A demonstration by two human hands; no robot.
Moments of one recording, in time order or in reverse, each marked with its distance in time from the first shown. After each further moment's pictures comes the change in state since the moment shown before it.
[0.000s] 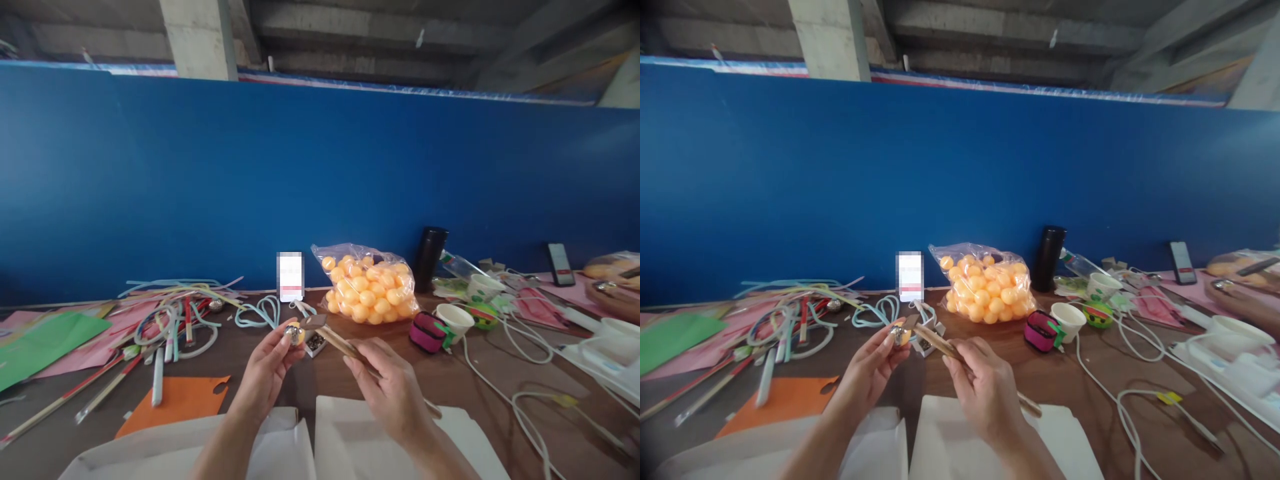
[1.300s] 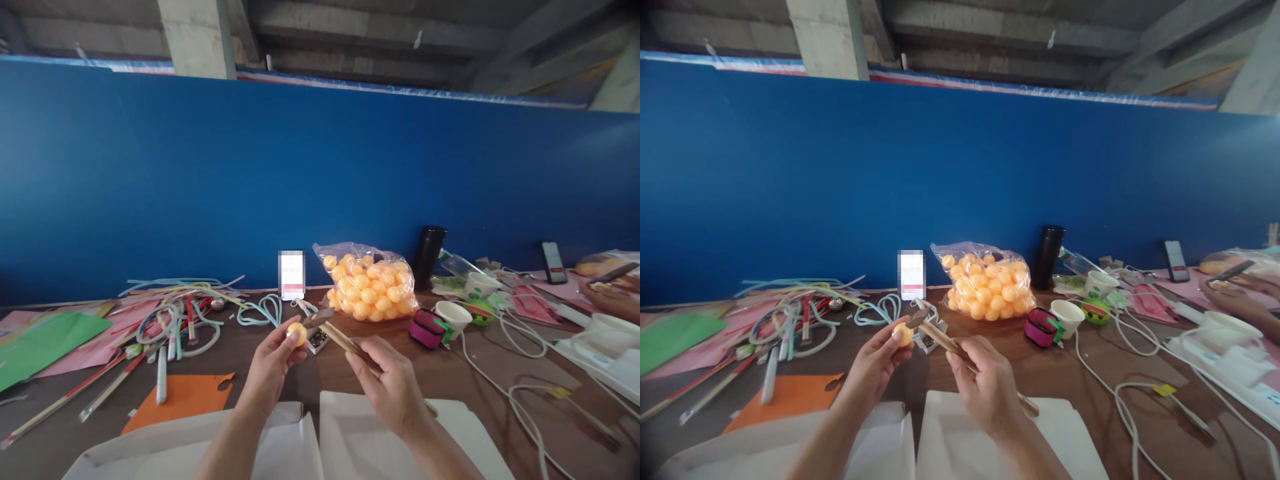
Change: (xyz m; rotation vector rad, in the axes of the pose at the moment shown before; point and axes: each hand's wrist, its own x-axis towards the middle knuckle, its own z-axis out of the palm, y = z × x) left_hand -0.002 0.006 0.008 0.097 0.089 -0.030; right_hand -0.001 -0.001 0.005 0.036 0.028 0.040
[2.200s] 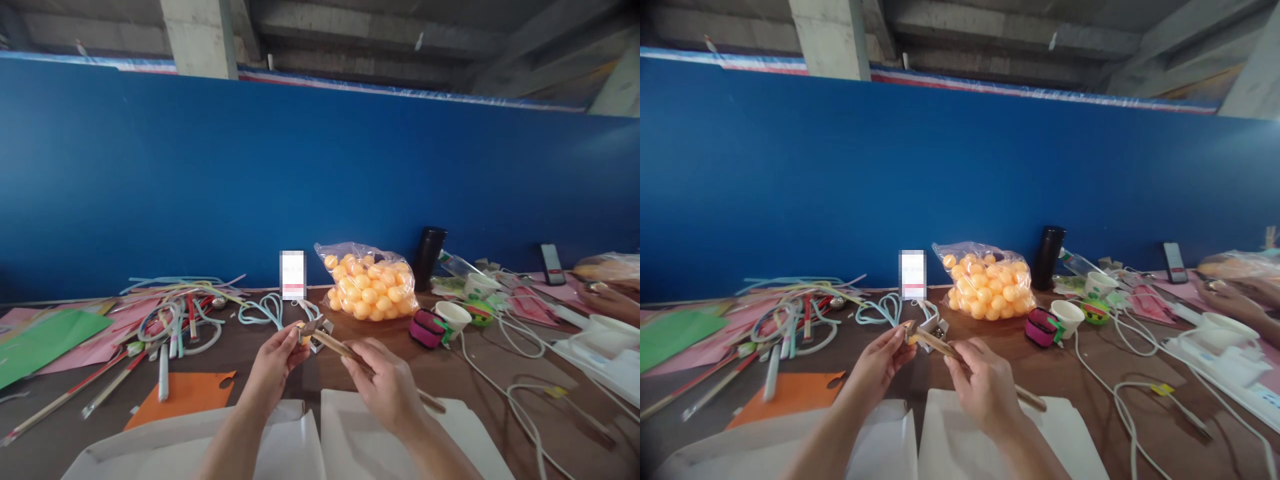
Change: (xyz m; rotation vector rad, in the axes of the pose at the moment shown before) left_hand 0.006 -0.006 -0.004 -0.041 0.017 -0.094; right_hand -0.004 0.002 0.006 -0.136 -0.028 -0.057
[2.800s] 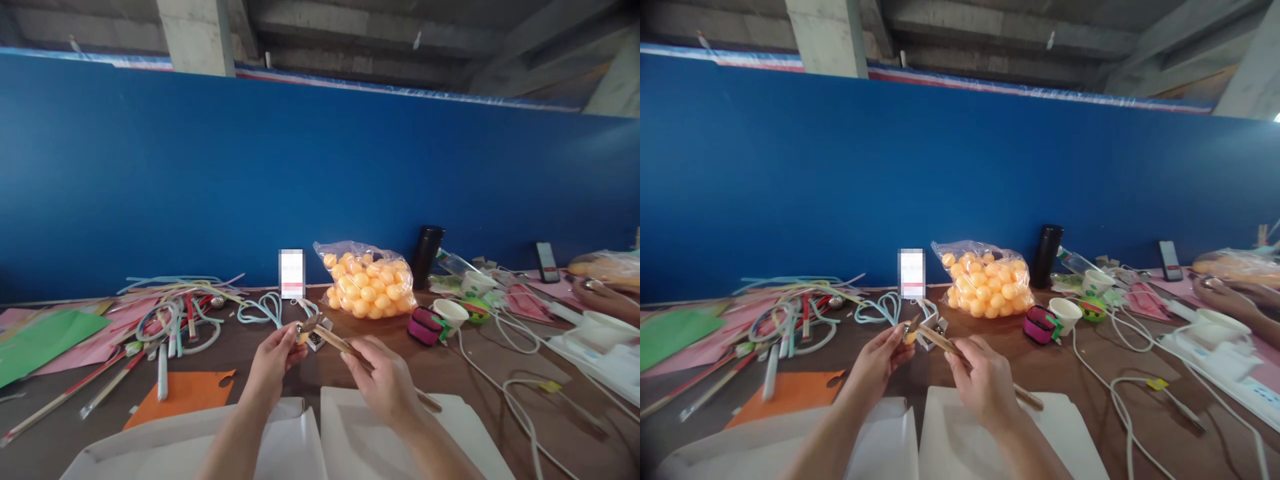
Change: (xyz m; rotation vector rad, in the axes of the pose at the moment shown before) left_hand 0.000 0.001 0.002 0.083 0.094 0.027; right_hand 0.000 0.002 0.003 -0.032 0.007 0.036
